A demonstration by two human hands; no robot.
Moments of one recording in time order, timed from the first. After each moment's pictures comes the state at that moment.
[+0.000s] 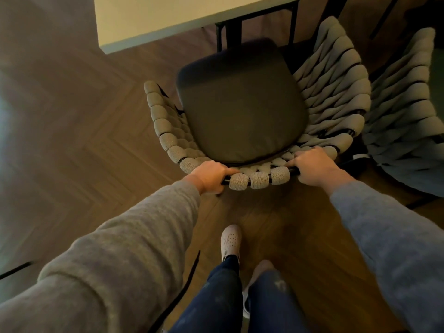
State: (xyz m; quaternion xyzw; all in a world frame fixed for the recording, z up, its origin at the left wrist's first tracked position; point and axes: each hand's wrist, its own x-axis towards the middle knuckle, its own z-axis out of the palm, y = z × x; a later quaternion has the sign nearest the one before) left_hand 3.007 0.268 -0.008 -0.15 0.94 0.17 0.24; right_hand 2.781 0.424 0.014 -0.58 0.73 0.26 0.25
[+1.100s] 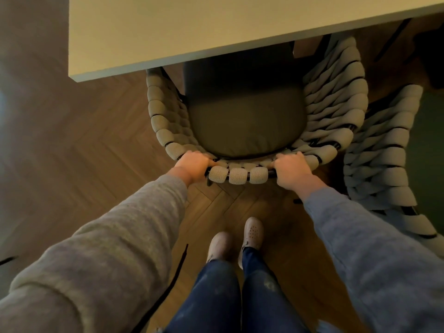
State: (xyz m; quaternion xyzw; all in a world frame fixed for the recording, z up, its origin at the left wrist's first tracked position) left_hand 2.874 0.185 0.008 -0.23 0.92 0.09 0.29; right_hand 2.664 0.334 0.001 -0.58 0.74 0.24 0.24
